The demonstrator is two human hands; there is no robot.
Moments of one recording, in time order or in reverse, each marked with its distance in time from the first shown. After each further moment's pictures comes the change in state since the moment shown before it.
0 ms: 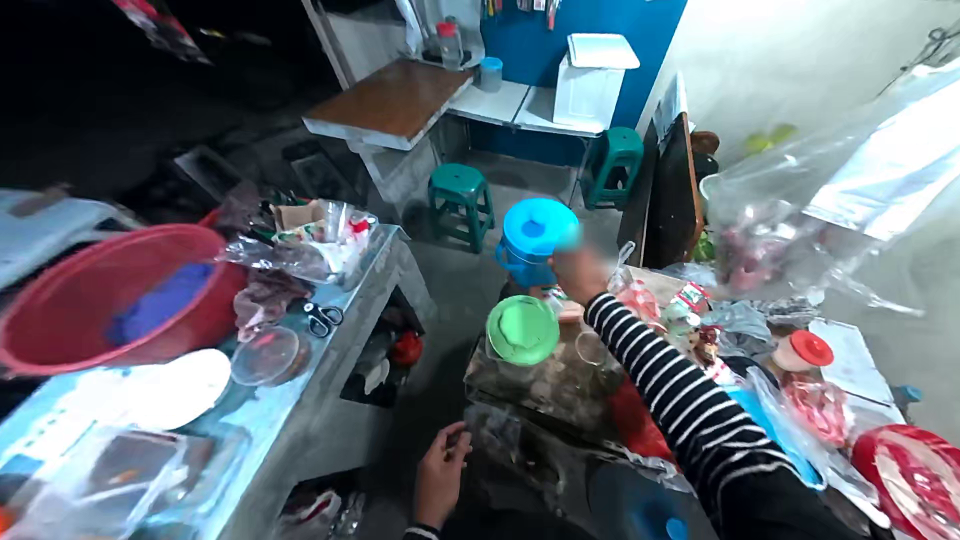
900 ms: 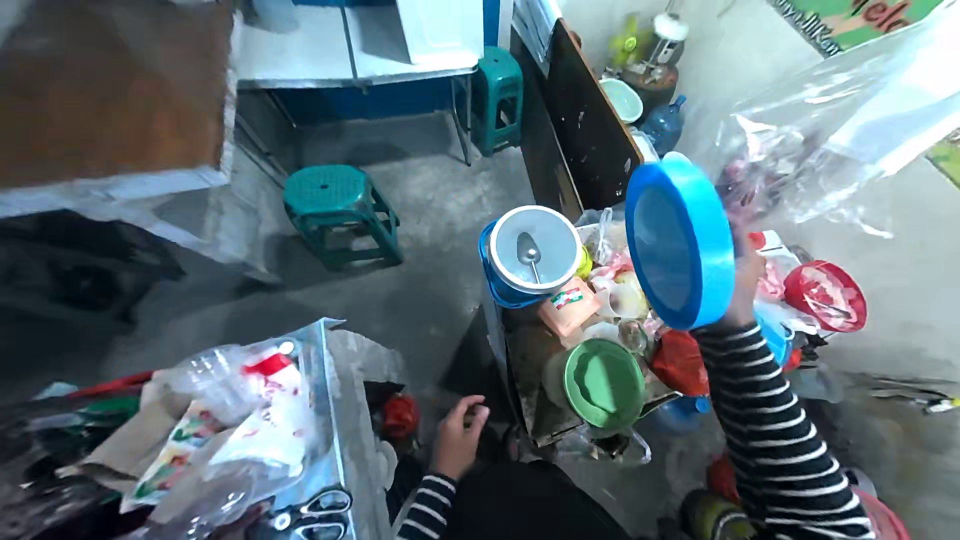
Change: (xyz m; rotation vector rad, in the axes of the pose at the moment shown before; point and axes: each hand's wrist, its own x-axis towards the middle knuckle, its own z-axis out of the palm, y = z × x) left_hand 0.359 0.090 -0.112 0.357 -0.753 0.263; right_hand 0.024 -0.071 -0.063 0.462 0.860 0.473
